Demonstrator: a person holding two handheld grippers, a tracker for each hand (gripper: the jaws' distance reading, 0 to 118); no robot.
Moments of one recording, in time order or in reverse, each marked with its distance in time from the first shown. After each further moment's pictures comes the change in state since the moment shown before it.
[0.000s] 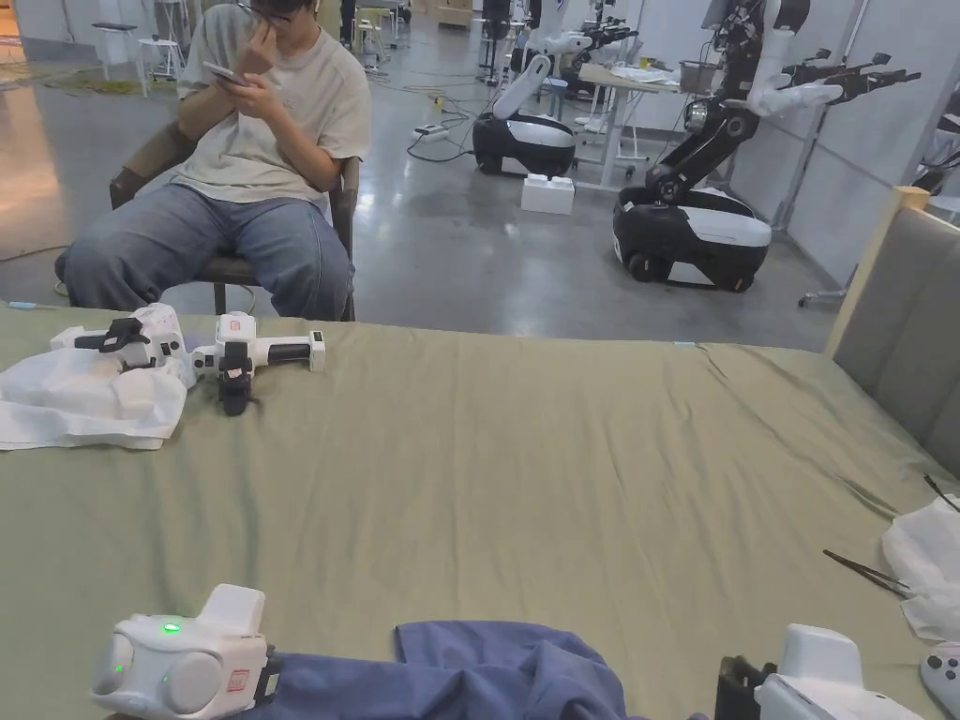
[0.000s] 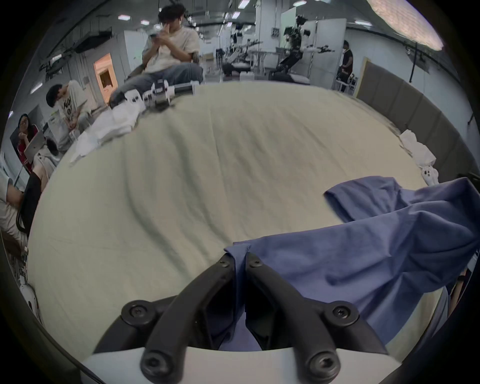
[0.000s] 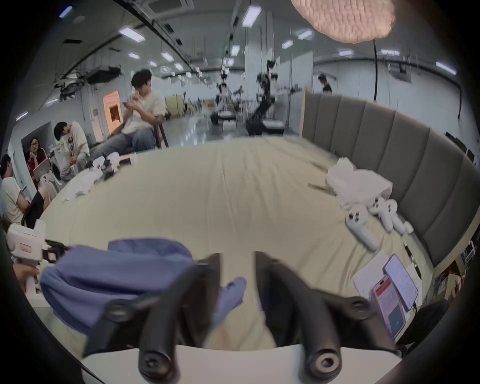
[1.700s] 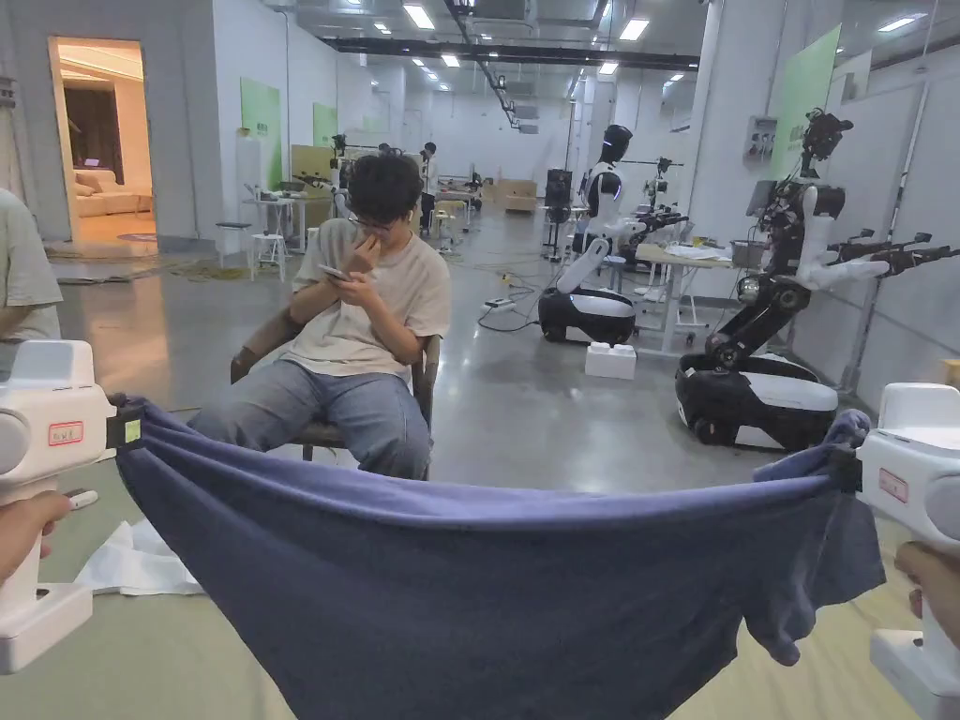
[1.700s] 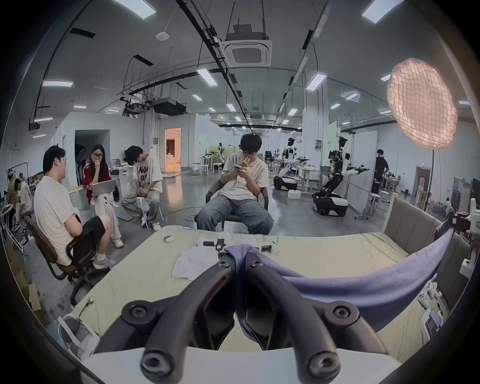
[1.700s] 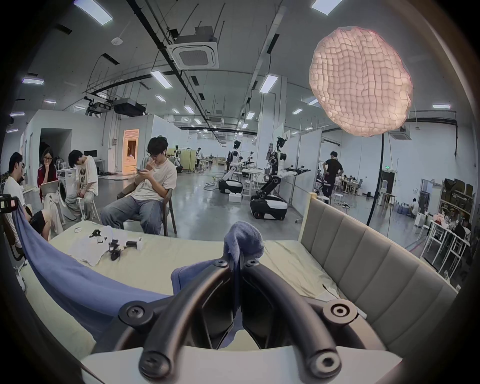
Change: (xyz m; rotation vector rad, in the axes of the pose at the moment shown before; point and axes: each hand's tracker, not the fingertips) left arm -0.173 0.178 0.319 0.630 0.250 0.198; right arm -0.023 0.263 0.136 0.512 -0.008 0.135
